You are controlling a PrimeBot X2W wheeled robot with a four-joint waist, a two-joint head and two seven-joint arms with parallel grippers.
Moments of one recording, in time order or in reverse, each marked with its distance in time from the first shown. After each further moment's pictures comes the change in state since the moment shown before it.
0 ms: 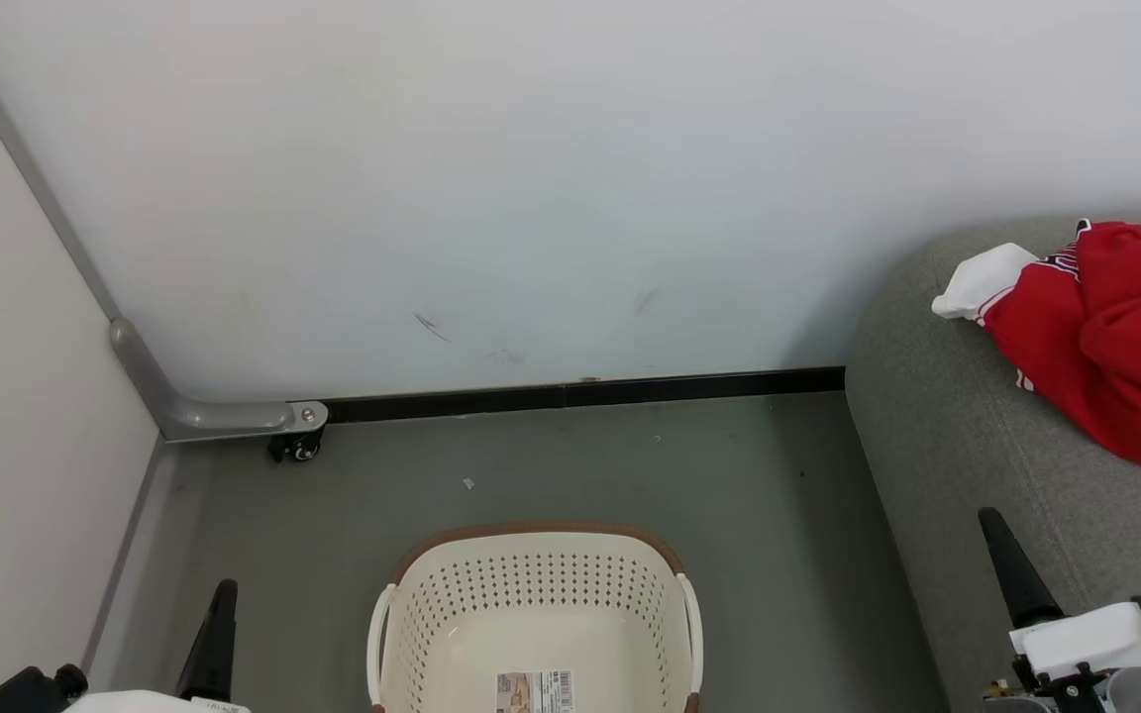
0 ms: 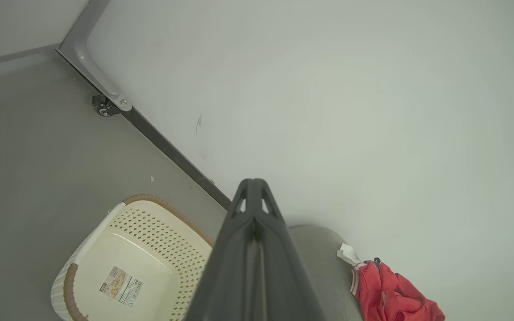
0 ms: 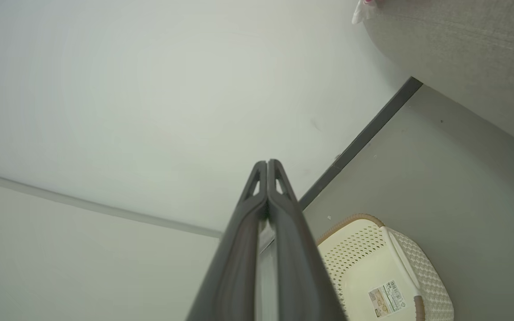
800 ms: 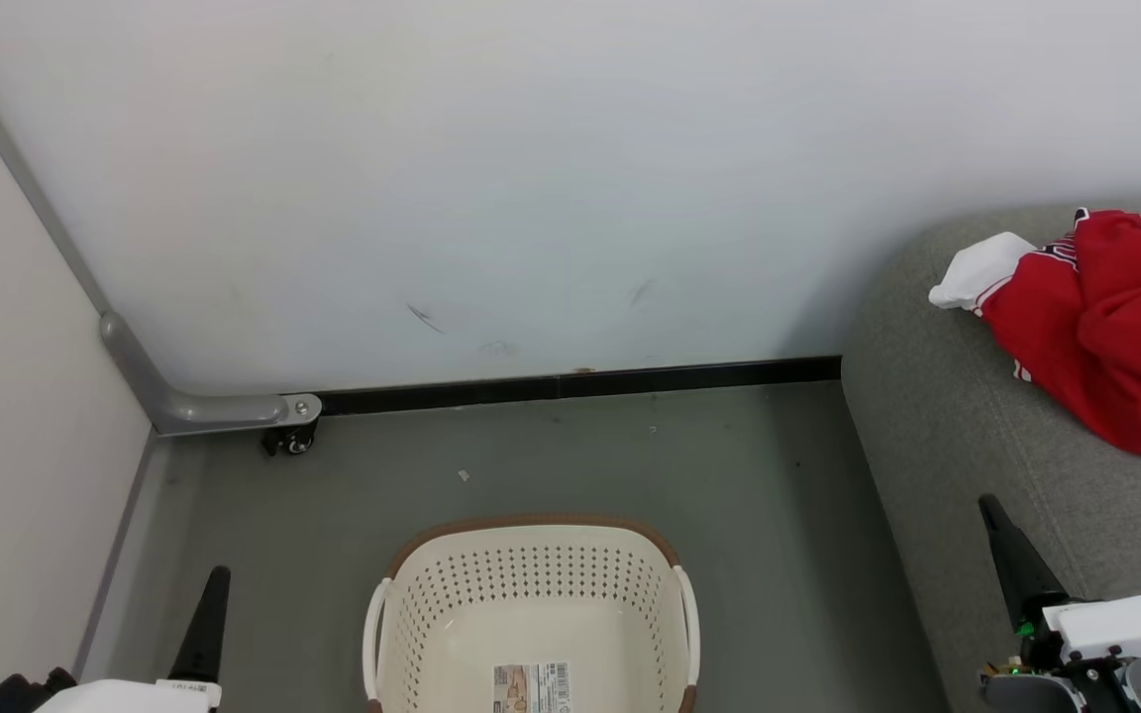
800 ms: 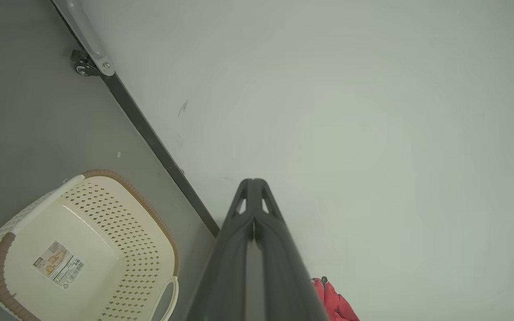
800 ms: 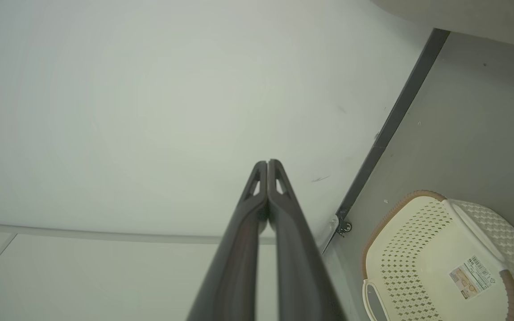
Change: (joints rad) left arm -0.039 -0.027 0.051 0.046 -0.231 -0.036 0.067; right arm -0.034 0.008 -0.020 0.033 0.309 0.000 0.064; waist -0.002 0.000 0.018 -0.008
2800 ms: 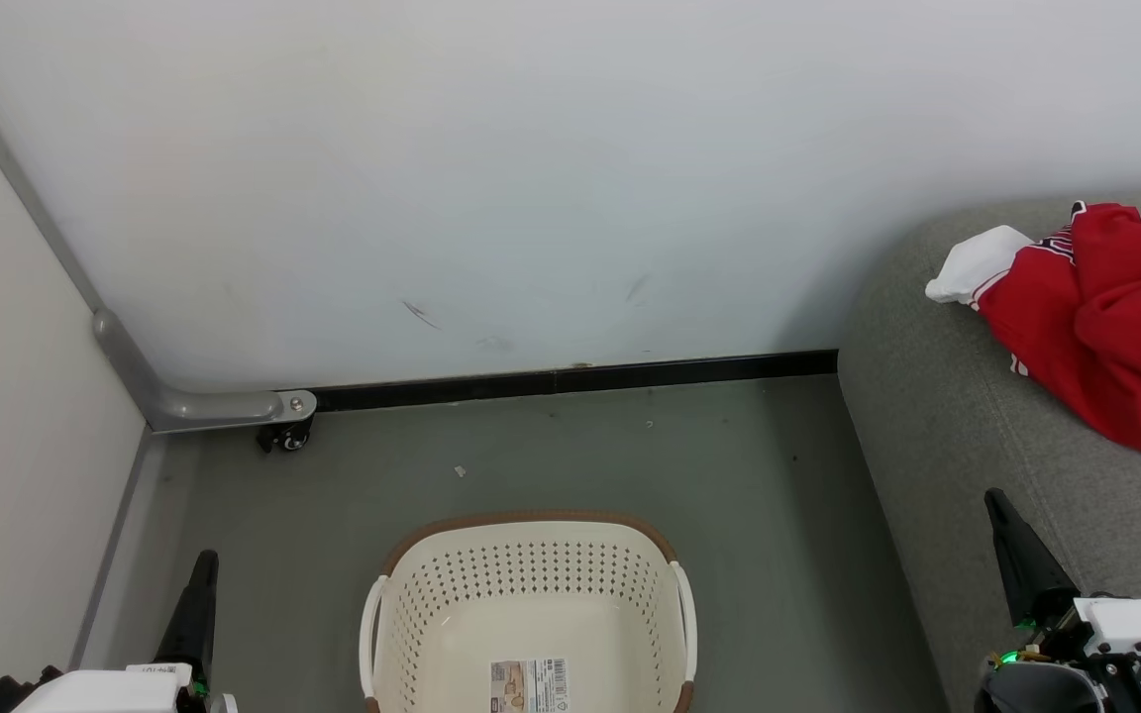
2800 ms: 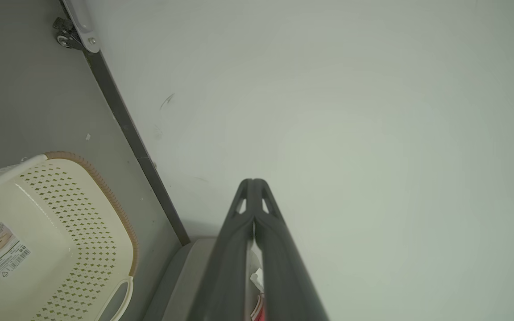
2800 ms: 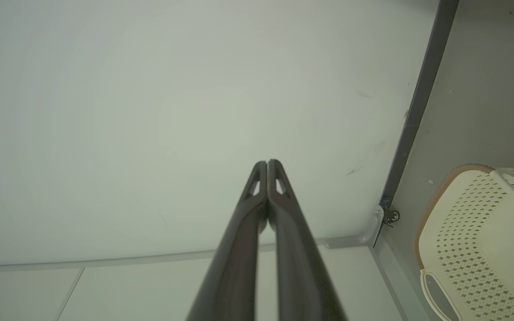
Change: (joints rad) left arm -0.040 -0.019 0.043 0.043 -0.175 -0.027 0.047; right arm -0.021 0.003 -0.021 0.029 0.237 0.000 0.051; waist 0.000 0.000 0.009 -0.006
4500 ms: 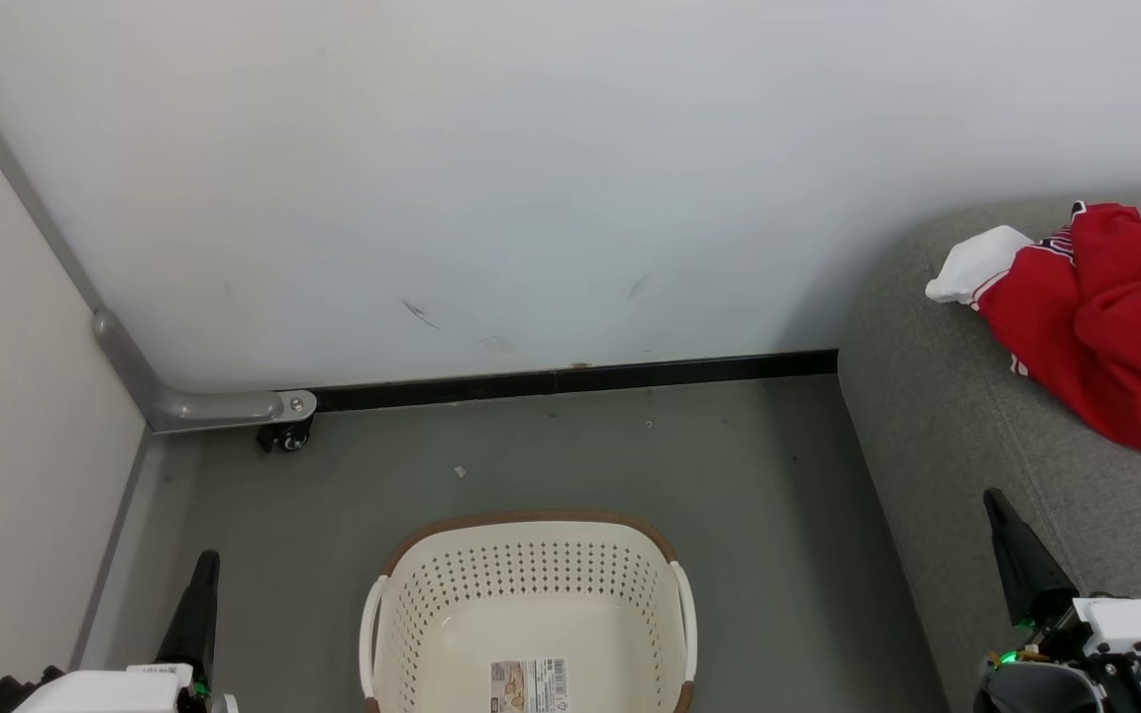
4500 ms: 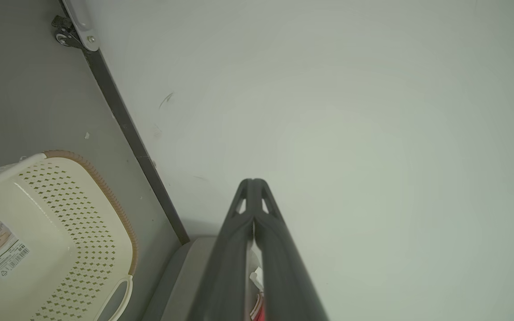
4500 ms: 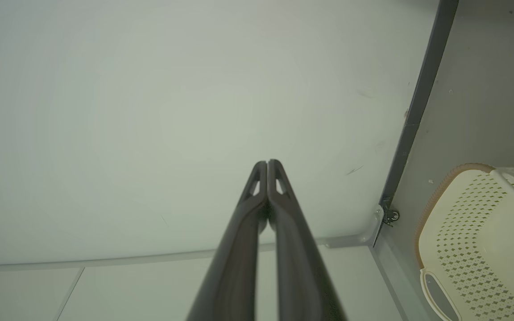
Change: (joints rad) left arm 0.000 -0.002 0.002 0.002 0.000 -0.003 0.005; right arm 0.000 0.000 0.002 0.000 0.000 0.000 0.000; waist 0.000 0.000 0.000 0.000
